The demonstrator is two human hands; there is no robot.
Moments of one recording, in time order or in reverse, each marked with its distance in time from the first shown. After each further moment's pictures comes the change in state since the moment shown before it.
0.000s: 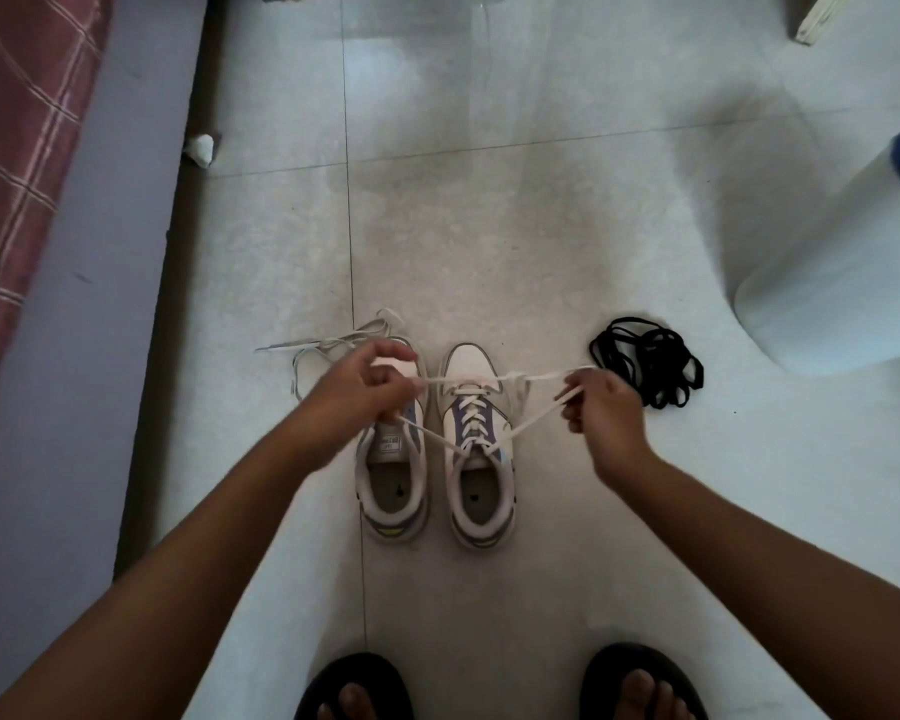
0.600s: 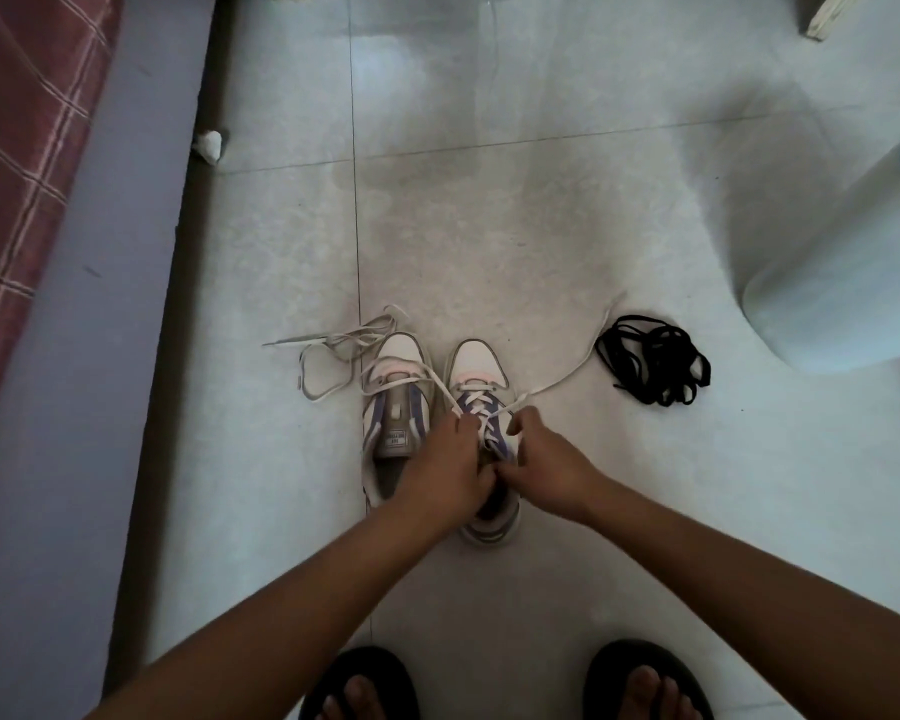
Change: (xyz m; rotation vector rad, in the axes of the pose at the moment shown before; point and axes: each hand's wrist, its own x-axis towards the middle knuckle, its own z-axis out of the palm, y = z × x) left_hand -0.008 -0.059 0.087 0.983 0.032 0.145; right_hand -0.036 0.029 0.019 -0.951 -0.582 -0.242
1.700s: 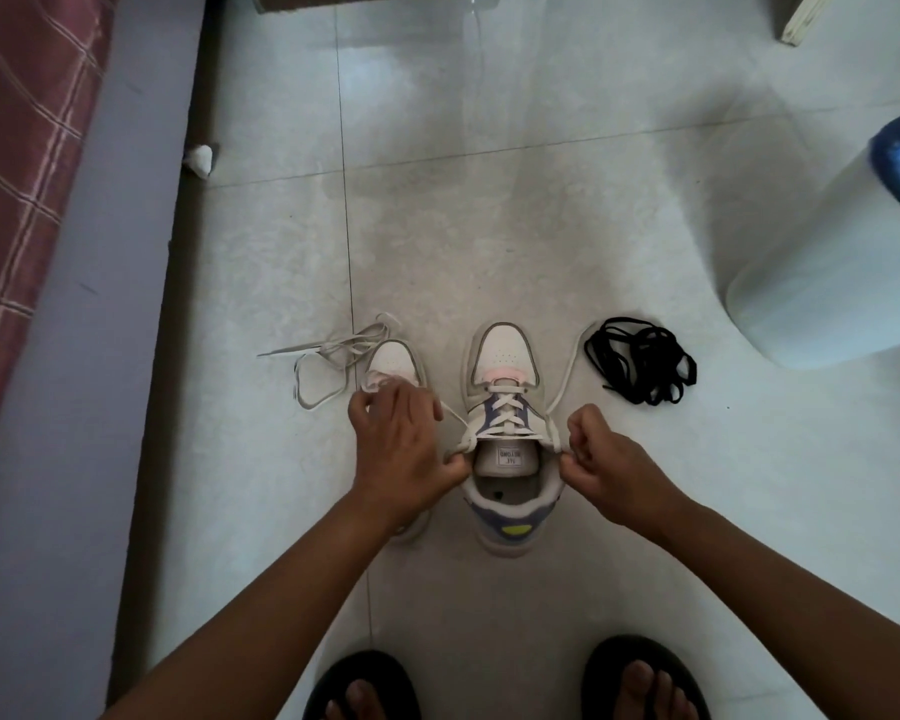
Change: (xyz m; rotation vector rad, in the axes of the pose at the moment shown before) left_hand -0.004 -0.020 -0.027 0.290 0.396 0.093; right_hand -0.038 0.045 -0.039 -0.009 0.240 -0.277
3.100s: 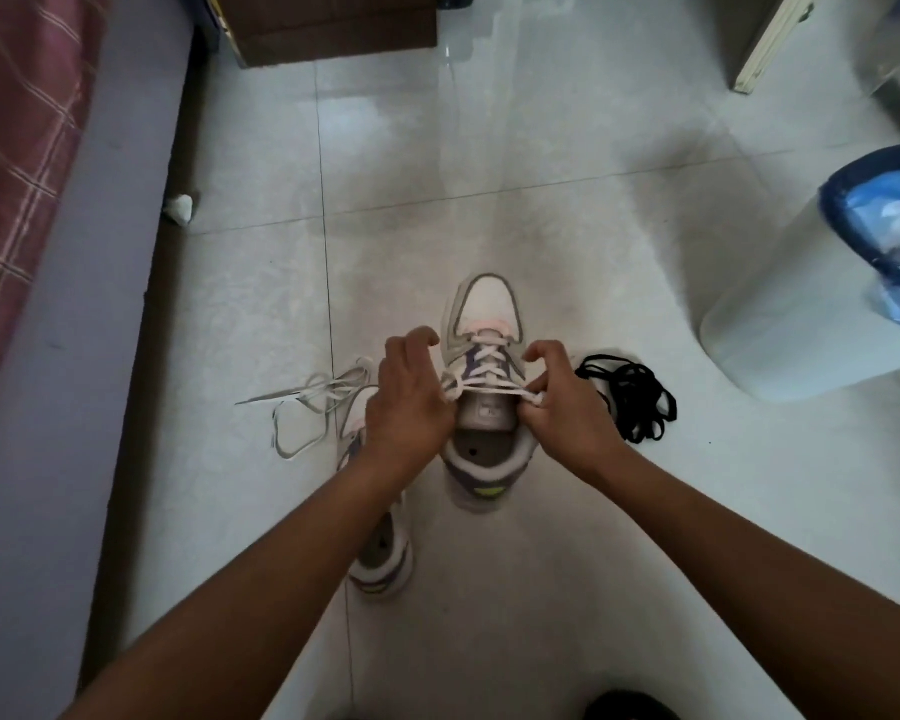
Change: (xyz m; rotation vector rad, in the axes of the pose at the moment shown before) left_hand 0.088 0.025 -0.011 -0.385 0.015 -0.165; right_hand 0.081 -0.038 -0.030 0.108 0.277 0.120
